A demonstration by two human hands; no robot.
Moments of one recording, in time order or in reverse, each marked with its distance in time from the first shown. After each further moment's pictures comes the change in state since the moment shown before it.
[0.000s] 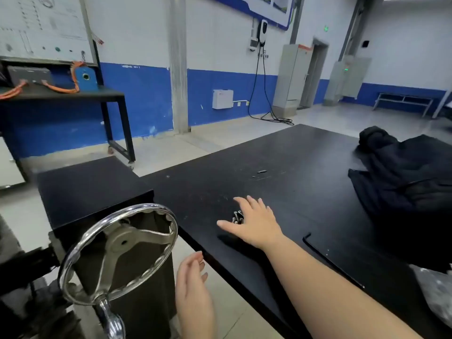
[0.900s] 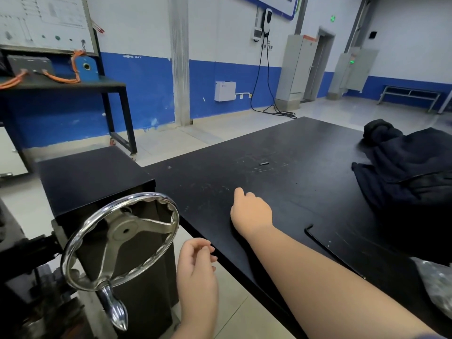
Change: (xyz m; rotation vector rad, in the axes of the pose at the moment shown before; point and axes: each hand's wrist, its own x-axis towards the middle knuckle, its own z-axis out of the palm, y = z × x) left_hand -0.005 0.004 -0.006 0.139 -0.128 0.161; right_hand 0.007 -0.023 0.014 -0.357 0.181 0.006
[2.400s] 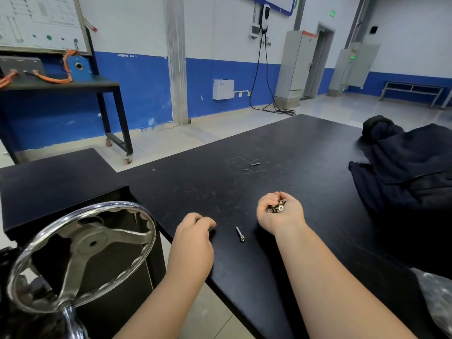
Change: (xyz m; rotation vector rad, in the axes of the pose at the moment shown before) left_hand 0.065 -0.002 0.043 0.952 -0.246 0.510; right_hand 0.011 0.082 -0.035 2.830 -0.144 1.100
